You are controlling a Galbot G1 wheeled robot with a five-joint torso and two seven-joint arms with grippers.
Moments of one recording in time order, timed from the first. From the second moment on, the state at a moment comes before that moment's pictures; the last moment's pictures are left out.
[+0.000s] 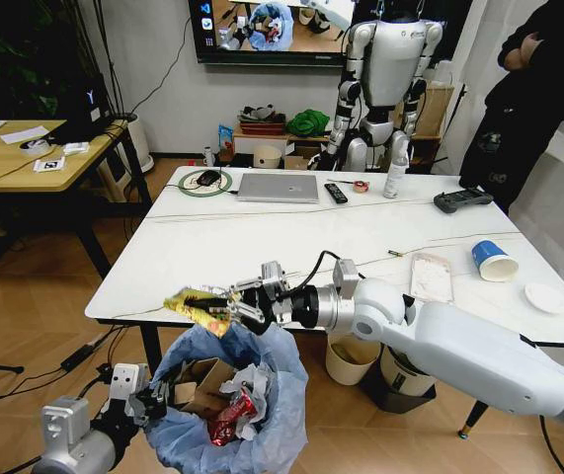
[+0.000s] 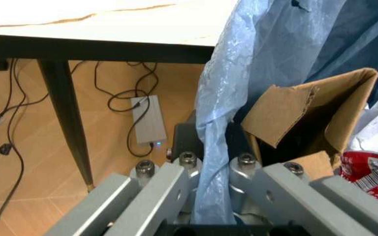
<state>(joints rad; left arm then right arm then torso) 1.97 -1.01 -0.77 -2.50 -0.76 0.55 -0.18 -0.30 0.86 -0.66 1.84 1.04 0.10 -0.68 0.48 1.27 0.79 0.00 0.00</state>
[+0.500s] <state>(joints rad) 1.97 -1.01 -0.76 -2.50 -0.76 0.56 -0.18 -0.35 0.82 -0.65 1.80 0.97 0.09 -0.76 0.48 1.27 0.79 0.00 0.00</state>
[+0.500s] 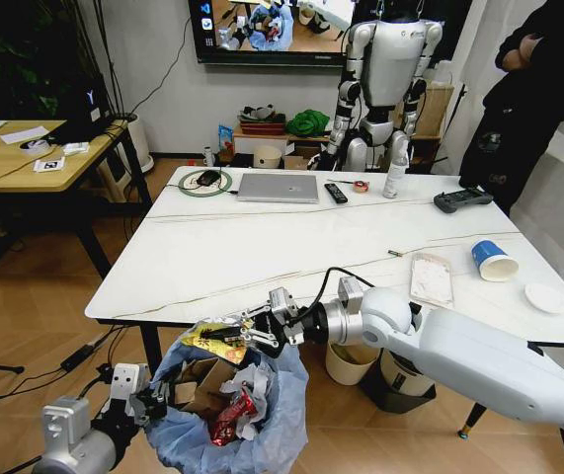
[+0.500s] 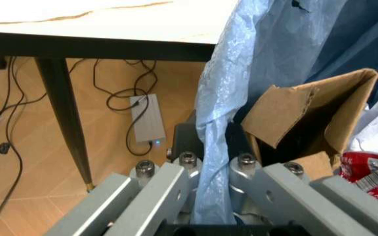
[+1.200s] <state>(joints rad) 1.97 -1.01 -0.76 -2.50 -0.76 0.56 -0.19 -0.40 0.81 -0.64 1.75 0.89 0.08 -0.77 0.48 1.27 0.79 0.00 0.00</state>
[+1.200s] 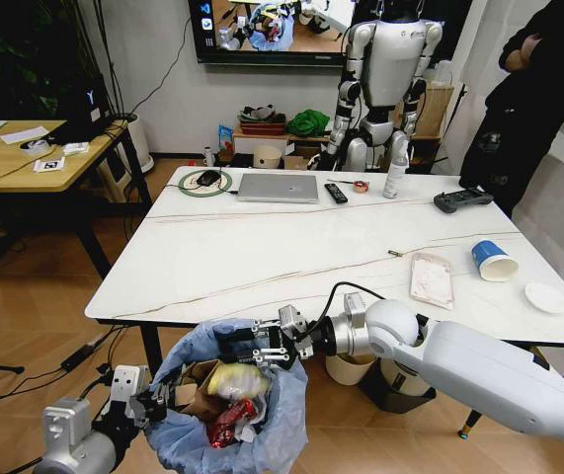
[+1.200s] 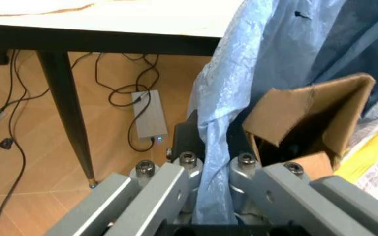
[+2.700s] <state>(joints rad) 1.96 -0.92 -0.74 -2.50 -0.77 0.57 -0.18 -0.67 0.67 -0.06 1.90 1.02 -0.08 0.01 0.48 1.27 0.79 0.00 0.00</state>
